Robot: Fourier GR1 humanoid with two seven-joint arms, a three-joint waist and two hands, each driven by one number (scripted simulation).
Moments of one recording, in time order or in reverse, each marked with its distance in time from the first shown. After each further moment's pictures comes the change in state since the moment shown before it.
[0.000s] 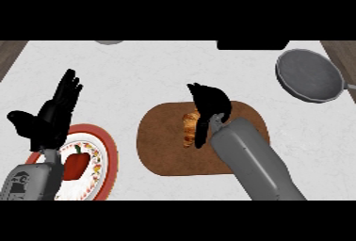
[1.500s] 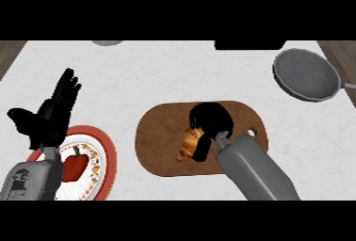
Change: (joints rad) left arm -0.017 -0.018 0.040 0.030 -0.025 -0.023 -0.008; right arm 0.128 -0.046 0.111 -0.019 0.066 -0.090 -0.184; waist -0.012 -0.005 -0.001
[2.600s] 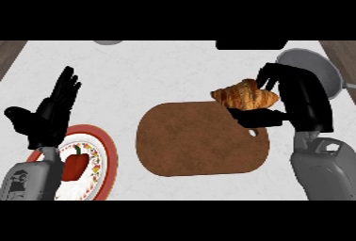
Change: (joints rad) left arm 0.000 -0.006 -0.004 -0.042 -0.006 0.003 0.037; right arm 0.139 -0.181 -0.336 -0.574 0.008 -0.255 -0.025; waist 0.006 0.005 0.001
